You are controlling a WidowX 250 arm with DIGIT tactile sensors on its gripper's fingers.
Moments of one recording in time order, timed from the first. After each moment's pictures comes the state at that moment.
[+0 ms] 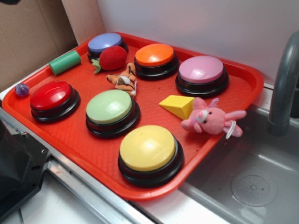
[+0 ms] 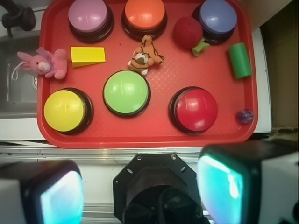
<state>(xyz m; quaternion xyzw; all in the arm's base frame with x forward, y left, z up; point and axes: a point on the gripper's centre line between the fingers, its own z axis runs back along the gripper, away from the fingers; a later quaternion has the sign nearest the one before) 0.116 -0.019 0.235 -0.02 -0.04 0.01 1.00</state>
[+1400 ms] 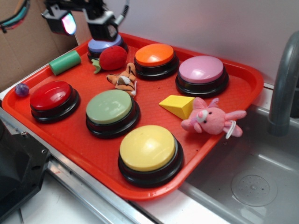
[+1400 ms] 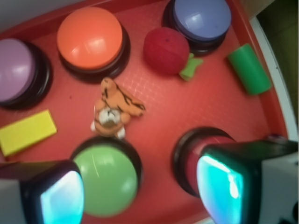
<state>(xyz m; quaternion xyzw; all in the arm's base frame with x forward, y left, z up) 0.220 0.002 0.130 0.02 -0.05 0.18 0.98</state>
